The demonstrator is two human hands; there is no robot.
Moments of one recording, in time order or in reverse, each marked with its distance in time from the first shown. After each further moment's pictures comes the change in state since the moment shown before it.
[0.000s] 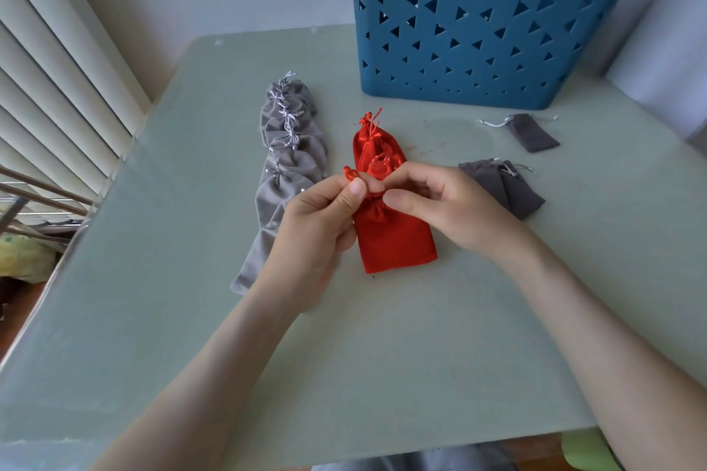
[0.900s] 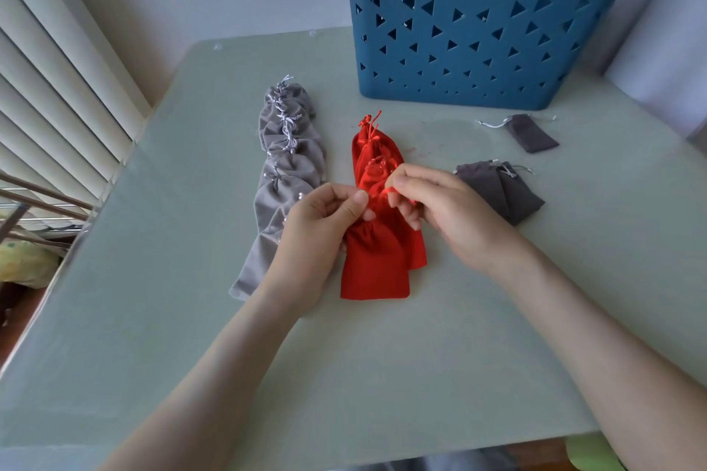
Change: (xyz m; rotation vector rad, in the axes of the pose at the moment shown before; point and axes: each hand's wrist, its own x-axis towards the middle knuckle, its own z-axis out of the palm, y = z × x) left_hand 0.010 -0.016 -0.007 0.149 0.114 -0.057; right_hand 0.002 -0.005 0.009 0.249 0.057 0.067
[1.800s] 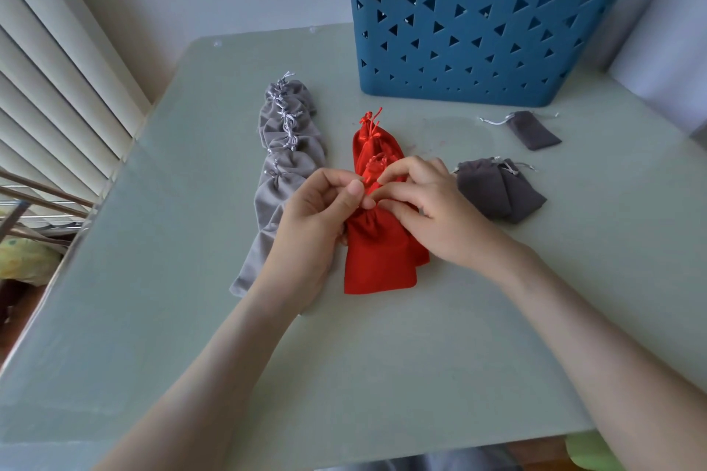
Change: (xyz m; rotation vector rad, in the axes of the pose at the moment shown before) left_hand -0.006 0.010 0.000 -0.176 -0.067 0.075; right_hand 0.006 0.022 0.002 -0.864 0.161 -0.382
